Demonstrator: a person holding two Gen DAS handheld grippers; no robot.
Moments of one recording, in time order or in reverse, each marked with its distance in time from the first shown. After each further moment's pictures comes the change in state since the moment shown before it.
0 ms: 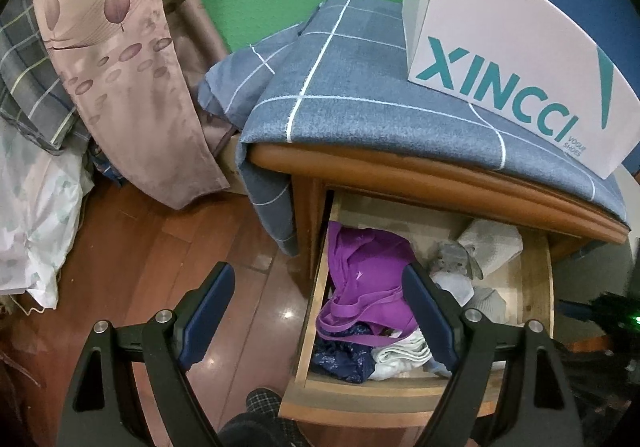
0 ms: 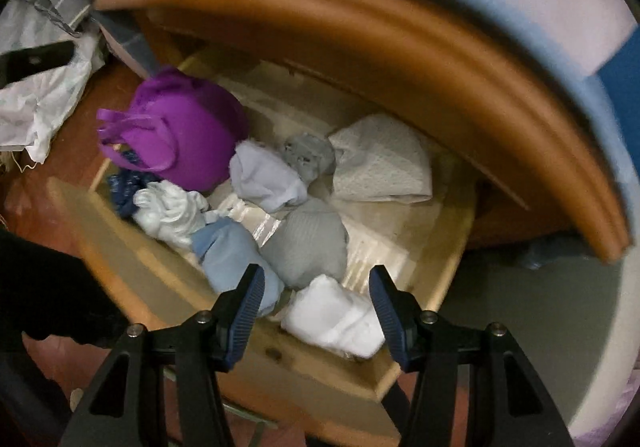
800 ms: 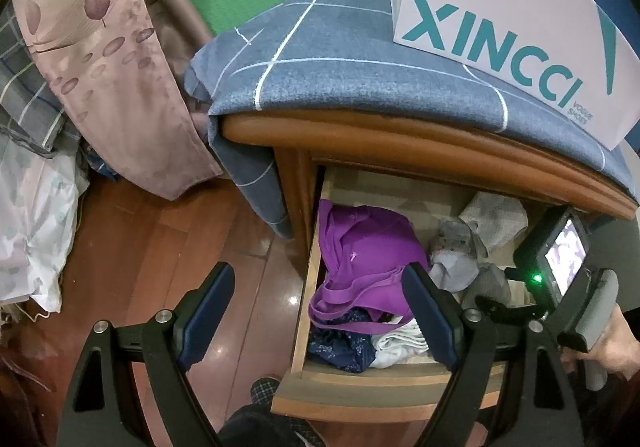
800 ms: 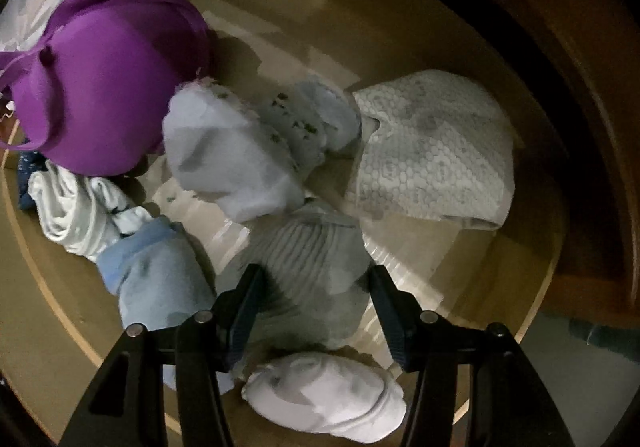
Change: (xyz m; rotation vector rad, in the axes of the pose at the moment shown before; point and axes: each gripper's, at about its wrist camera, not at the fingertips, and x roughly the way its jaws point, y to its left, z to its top) left arm 0.017 -0.011 -0.008 0.052 0.063 0.010; right arm 0.106 0.008 0.031 -0.138 0.180 -0.045
